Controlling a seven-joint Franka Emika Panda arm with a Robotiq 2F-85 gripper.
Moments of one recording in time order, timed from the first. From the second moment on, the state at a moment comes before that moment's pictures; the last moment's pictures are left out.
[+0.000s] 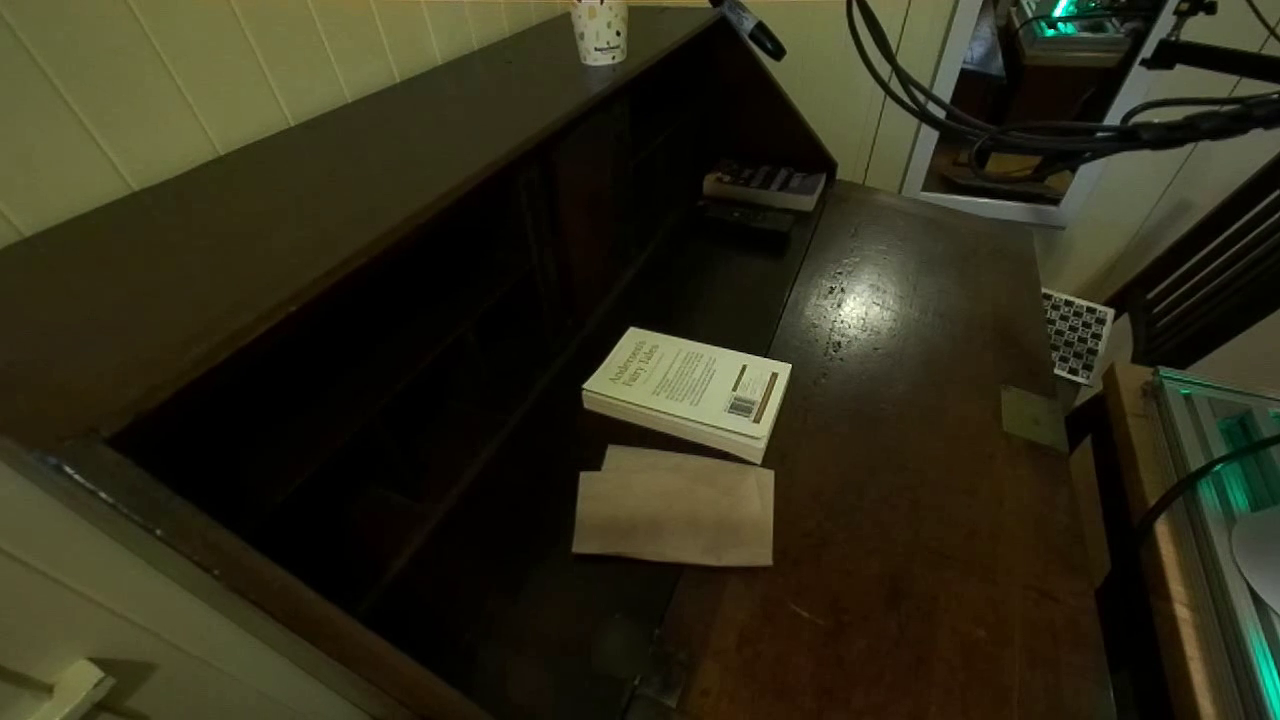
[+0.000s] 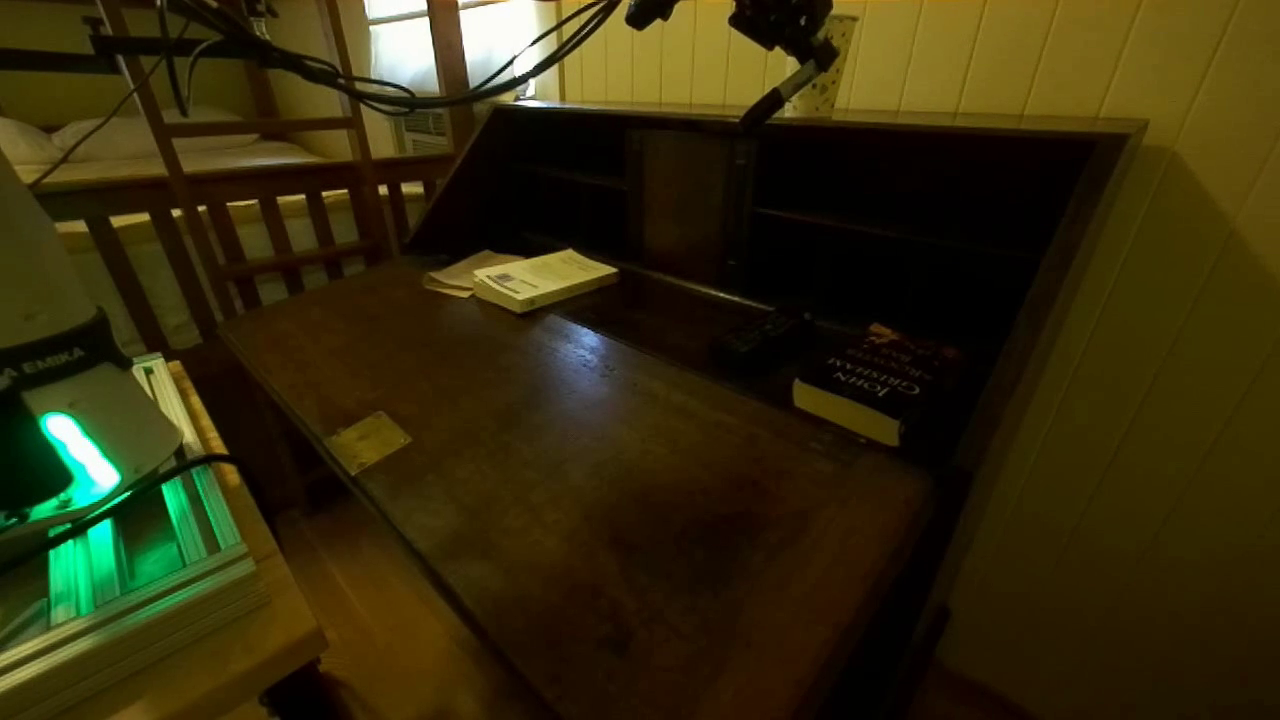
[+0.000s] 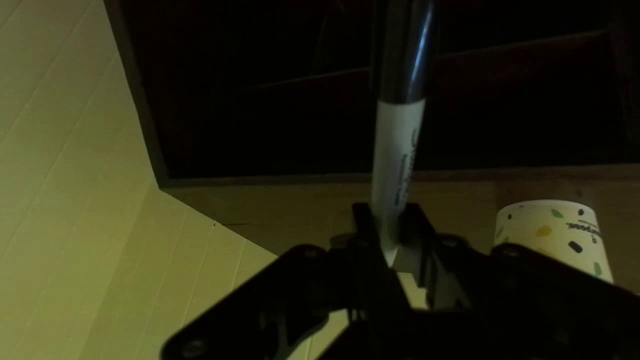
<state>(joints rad) -0.11 0.16 -0.40 -2.04 -0.31 3.04 0.15</state>
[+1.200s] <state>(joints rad) -0.16 0.16 -0.23 -1.98 -0.38 3.41 -0.15</state>
